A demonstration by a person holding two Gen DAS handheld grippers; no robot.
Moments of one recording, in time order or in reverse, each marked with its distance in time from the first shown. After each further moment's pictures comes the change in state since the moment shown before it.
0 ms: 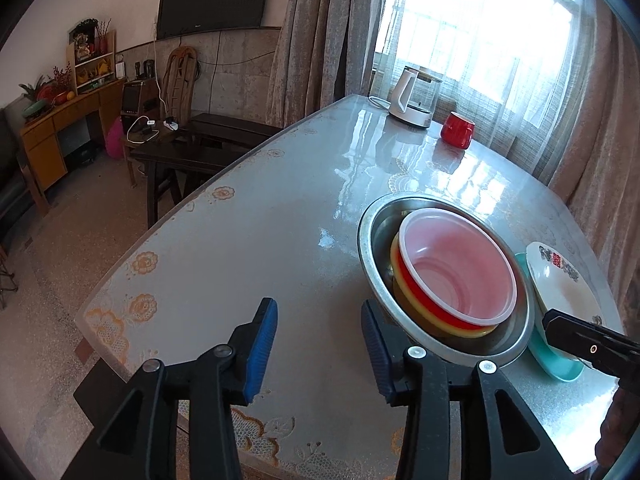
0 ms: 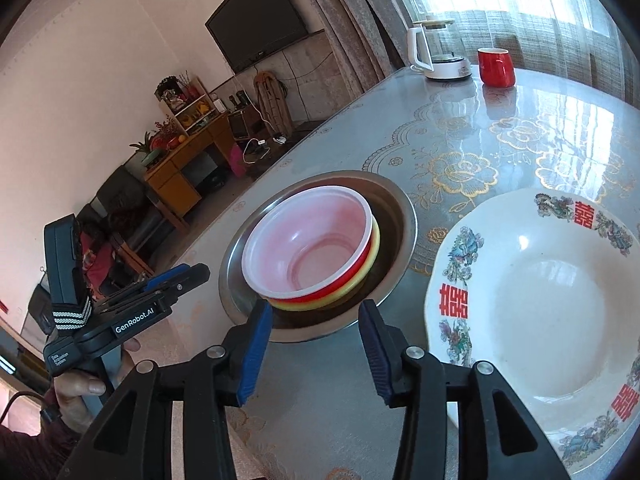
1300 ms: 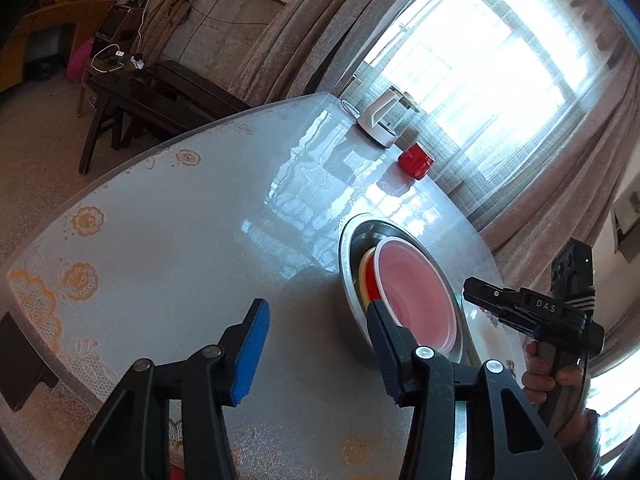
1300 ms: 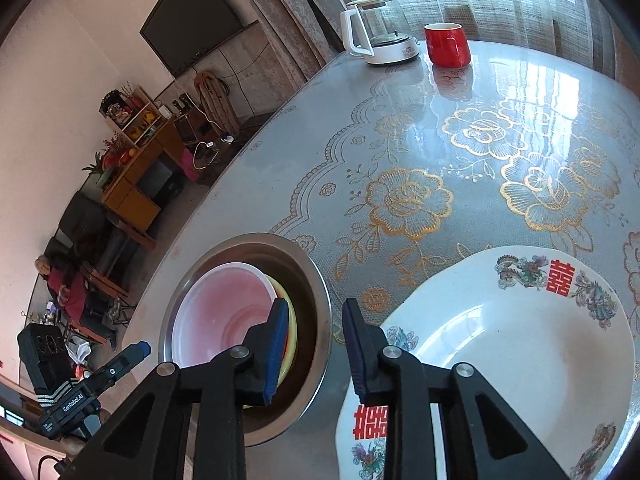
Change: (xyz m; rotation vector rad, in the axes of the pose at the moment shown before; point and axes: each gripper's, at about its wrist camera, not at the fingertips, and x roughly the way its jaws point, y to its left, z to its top) left arm 0.010 0.046 0.010 -0.246 0.044 -0.357; right arm 0.032 -0.049 0.071 0.144 0.071 -0.144
